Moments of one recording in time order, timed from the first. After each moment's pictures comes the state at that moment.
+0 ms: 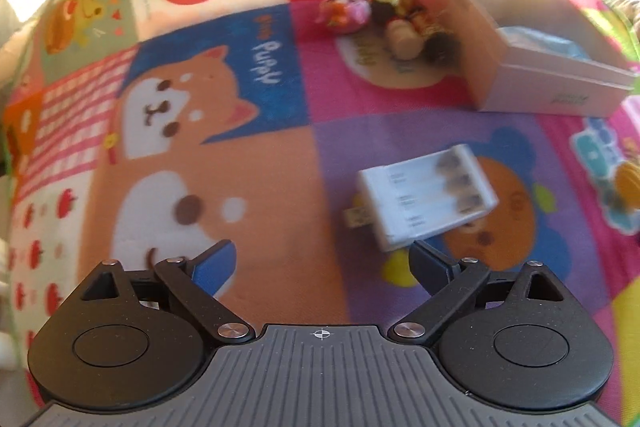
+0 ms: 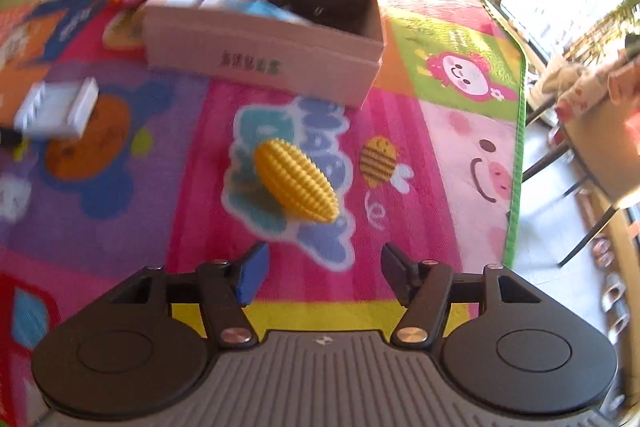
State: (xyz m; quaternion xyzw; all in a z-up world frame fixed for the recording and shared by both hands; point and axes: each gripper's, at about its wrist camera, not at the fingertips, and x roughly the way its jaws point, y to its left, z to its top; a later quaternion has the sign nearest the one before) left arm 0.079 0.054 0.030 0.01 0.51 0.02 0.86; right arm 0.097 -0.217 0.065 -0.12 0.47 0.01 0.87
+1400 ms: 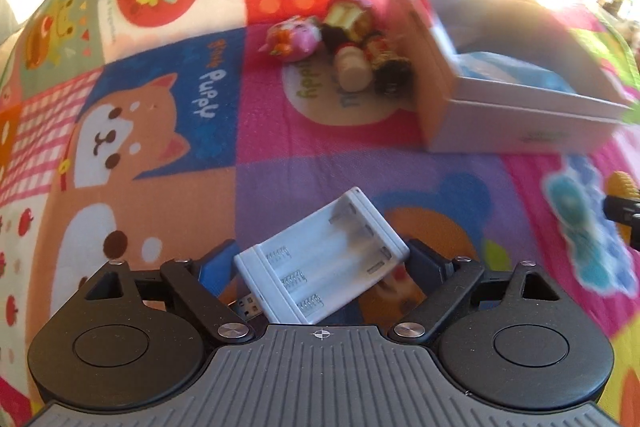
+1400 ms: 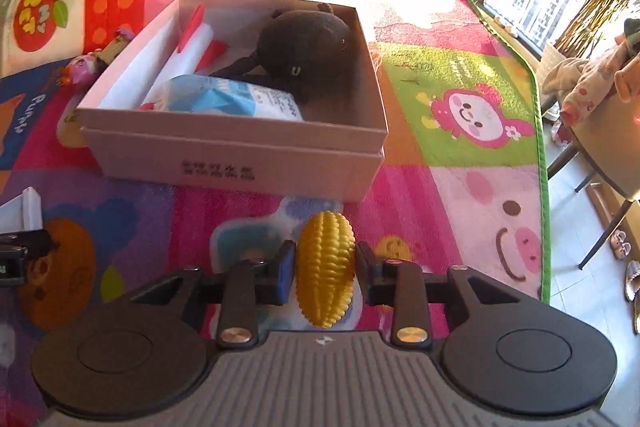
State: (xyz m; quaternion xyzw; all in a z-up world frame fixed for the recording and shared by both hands) left arm 0.097 0.007 0.029 0.00 0.48 0.02 0.88; right arm 0.166 -0.214 0.064 -0.08 0.45 -0.01 0.89
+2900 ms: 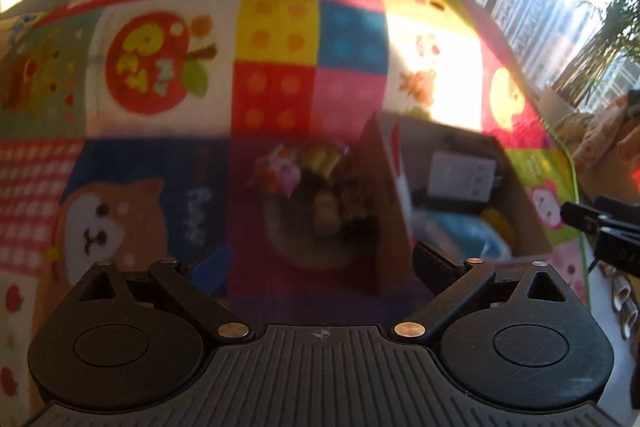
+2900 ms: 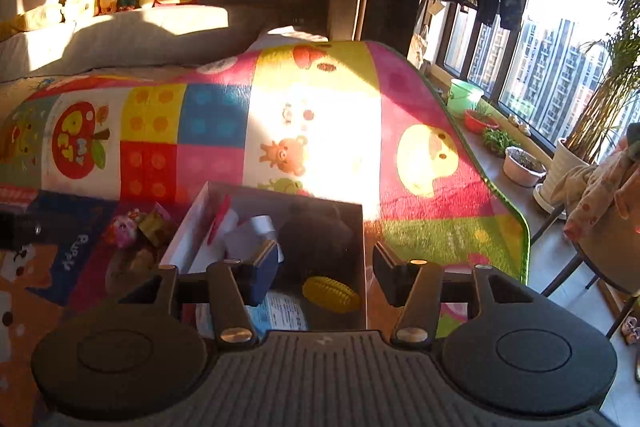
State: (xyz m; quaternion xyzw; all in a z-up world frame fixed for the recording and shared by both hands) left arm 0.137 0.060 0.091 -0.10 0.42 -0.03 0.90; right arm 0.202 -0.214 0.179 -0.08 0.31 0.04 0.95
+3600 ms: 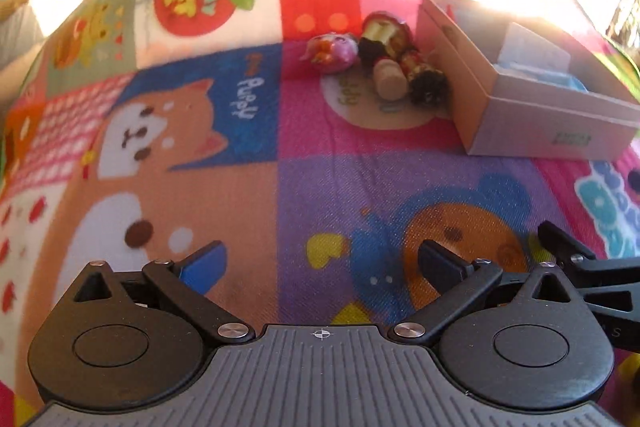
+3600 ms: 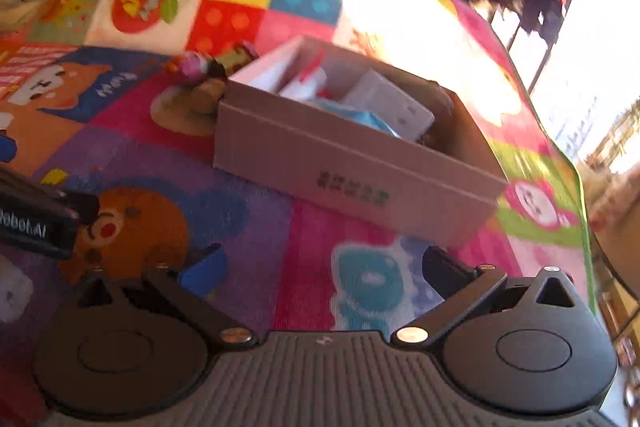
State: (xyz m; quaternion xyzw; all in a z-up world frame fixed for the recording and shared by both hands) left arm 0.083 0.030 0.007 -0.02 0.42 0.05 0.91; right arm 0.117 -0.155 0.023 -0.17 0.30 0.08 0.94
